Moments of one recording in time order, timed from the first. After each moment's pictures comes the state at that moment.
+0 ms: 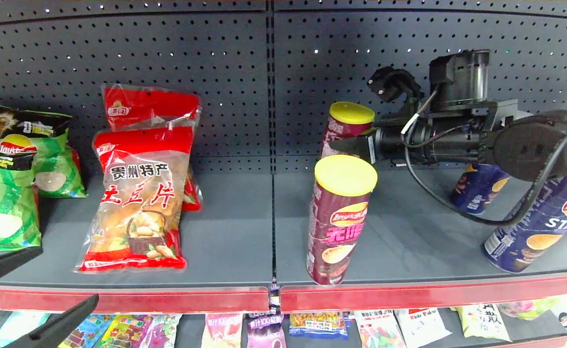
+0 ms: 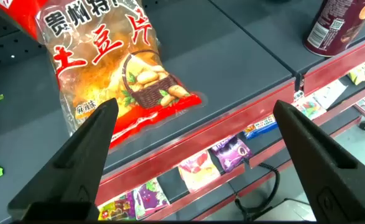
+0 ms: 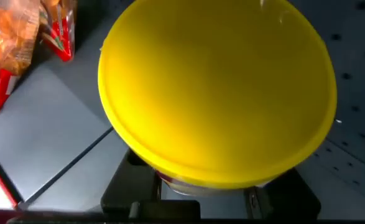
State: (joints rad) left arm -0.23 0.76 -0.40 -0.11 -0.20 0.17; right arm 0.45 1.85 -1.38 -0.14 0.26 -0.17
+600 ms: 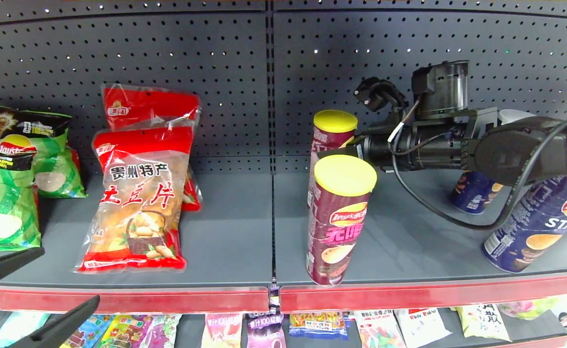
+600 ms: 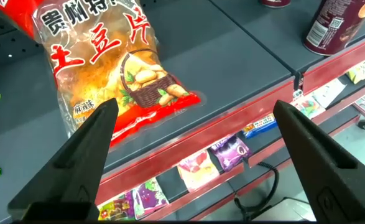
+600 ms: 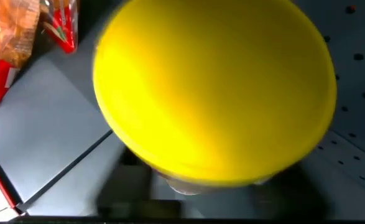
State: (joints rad) left arm -0.23 0.76 -0.40 -0.11 -0.20 0.17; right arm 0.48 1.88 -1.39 -0.14 0.26 -0.17
